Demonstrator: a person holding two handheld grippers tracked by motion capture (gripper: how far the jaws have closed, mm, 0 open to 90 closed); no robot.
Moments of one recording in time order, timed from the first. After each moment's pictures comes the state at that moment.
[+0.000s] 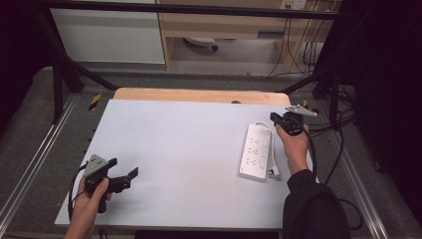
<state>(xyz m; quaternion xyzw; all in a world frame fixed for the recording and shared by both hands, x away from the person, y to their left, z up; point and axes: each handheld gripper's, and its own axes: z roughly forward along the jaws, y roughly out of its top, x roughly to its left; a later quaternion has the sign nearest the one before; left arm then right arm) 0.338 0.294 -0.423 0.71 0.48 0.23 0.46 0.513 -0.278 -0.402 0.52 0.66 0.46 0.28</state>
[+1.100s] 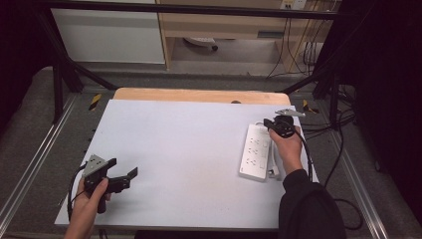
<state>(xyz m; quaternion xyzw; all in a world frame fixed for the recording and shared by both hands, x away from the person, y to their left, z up) 0.338 0.294 -0.423 0.71 0.48 0.23 0.47 0.520 -0.262 -0.421 0.51 0.71 0.42 0.26</state>
